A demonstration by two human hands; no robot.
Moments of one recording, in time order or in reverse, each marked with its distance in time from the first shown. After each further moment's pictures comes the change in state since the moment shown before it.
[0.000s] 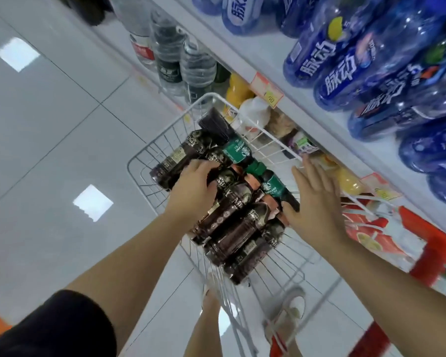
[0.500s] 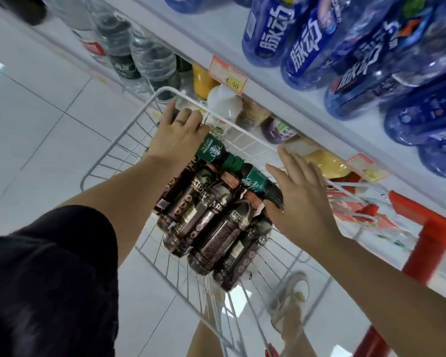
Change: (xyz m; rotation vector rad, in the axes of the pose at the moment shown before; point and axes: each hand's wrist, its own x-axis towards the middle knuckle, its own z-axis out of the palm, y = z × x) left_hand 0.116 0.012 0.006 0.934 0.078 0.558; right_hand 0.003 0.017 0.012 0.102 0.026 -0.025
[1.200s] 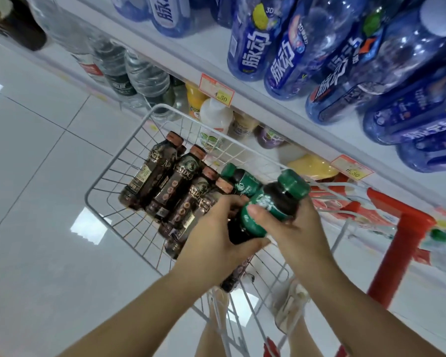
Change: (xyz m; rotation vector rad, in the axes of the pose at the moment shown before) left_hand -0.105 0.103 -0.094 -1.399 -0.164 -0.295; right_hand -0.043 -0.043 -0.038 1.276 0.121 0.464
